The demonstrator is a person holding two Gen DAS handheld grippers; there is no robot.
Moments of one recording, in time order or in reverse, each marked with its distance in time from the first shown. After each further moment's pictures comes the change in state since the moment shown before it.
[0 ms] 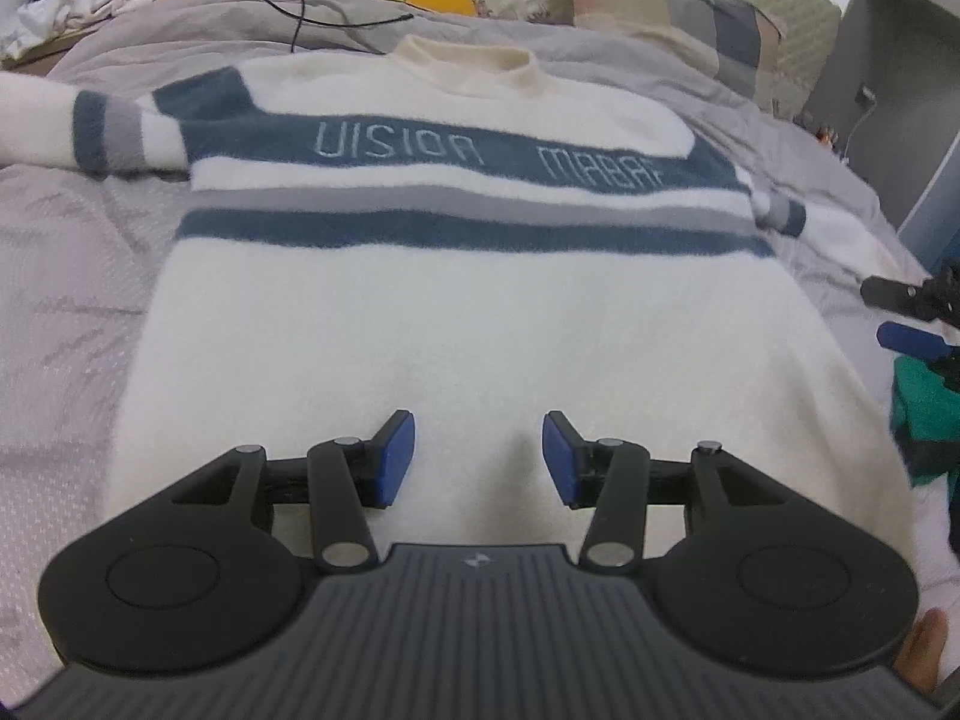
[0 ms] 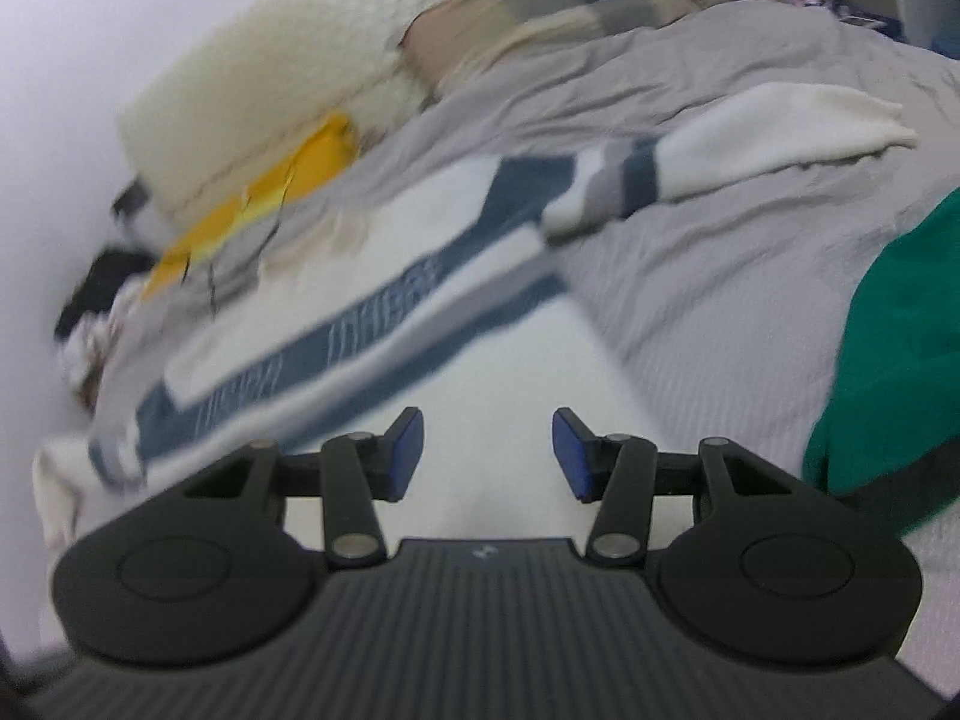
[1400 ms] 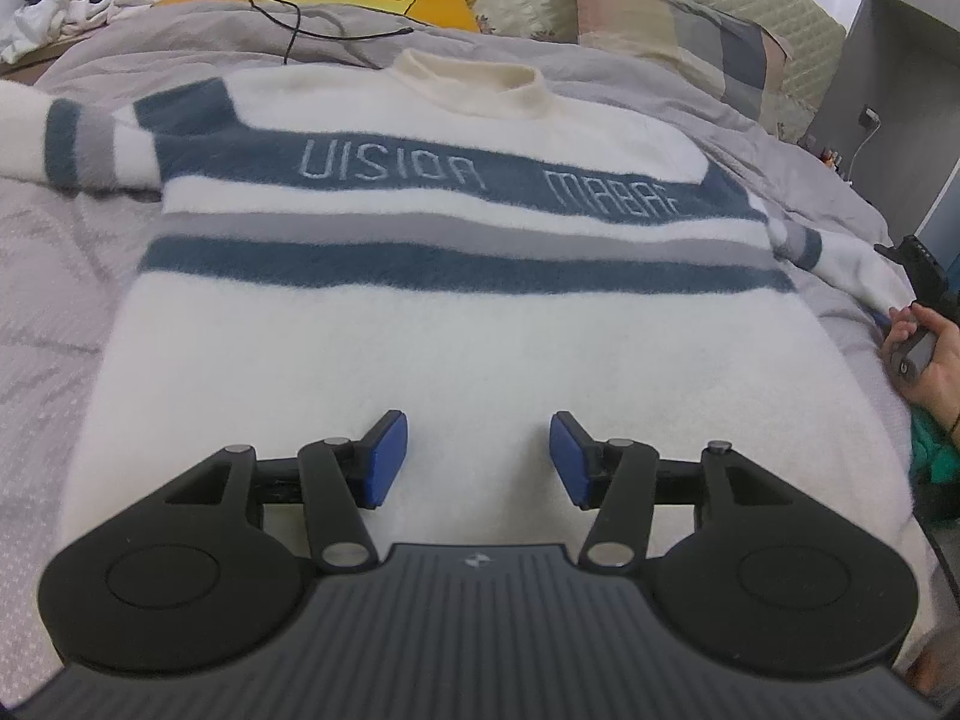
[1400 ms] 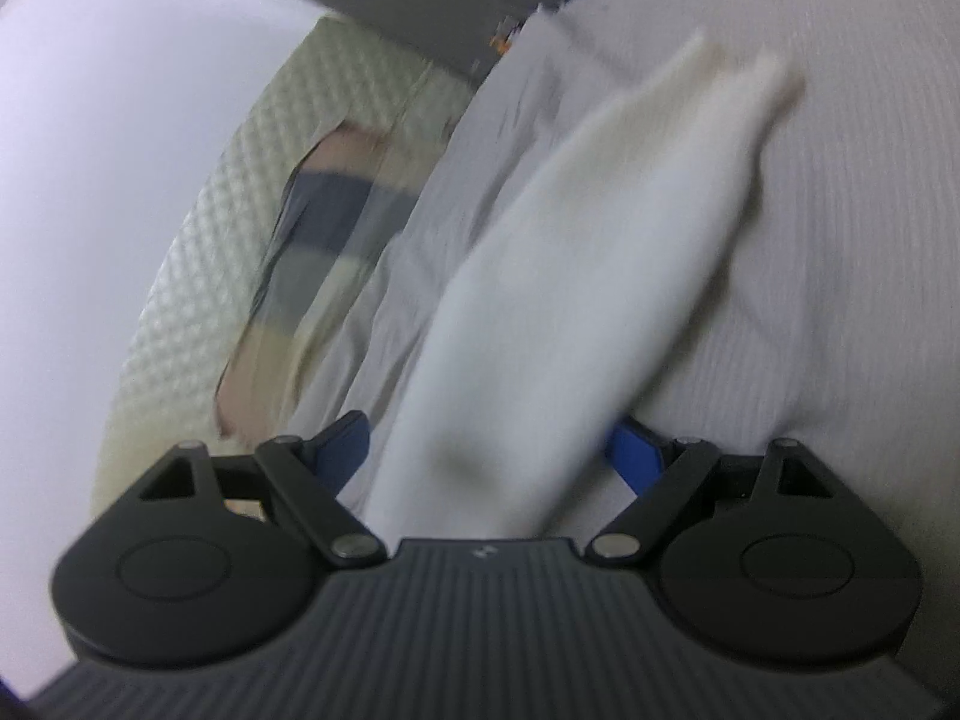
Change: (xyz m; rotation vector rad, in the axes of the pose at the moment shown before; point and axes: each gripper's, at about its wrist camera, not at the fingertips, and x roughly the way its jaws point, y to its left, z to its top) left arm 0.036 -0.001 0.016 -0.002 -0.041 -0.001; right arm 0.171 -0.272 0.132 0.697 -0.416 0.037
